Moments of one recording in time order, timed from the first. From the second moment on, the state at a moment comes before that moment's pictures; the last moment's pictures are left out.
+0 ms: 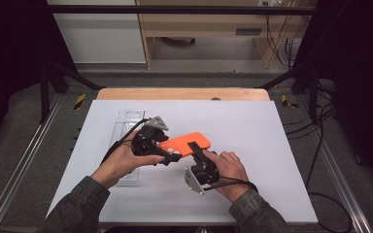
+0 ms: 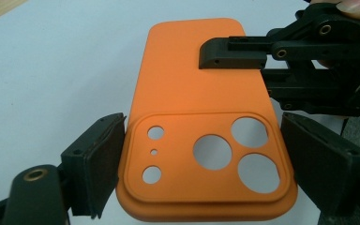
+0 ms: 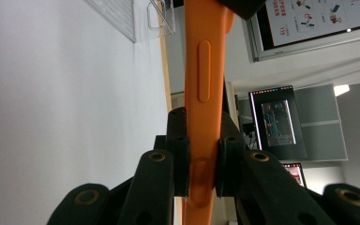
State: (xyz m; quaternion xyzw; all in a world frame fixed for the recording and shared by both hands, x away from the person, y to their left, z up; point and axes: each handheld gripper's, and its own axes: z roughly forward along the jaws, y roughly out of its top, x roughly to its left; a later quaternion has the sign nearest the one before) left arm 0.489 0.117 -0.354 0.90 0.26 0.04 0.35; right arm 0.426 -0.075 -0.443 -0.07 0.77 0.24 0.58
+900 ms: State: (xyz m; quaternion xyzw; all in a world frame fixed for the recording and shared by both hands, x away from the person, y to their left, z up) left arm 0.489 0.118 -0.357 0.89 0.26 0.03 0.36; right arm 0.424 -0.077 -0.446 -0.07 0.77 0.24 0.58
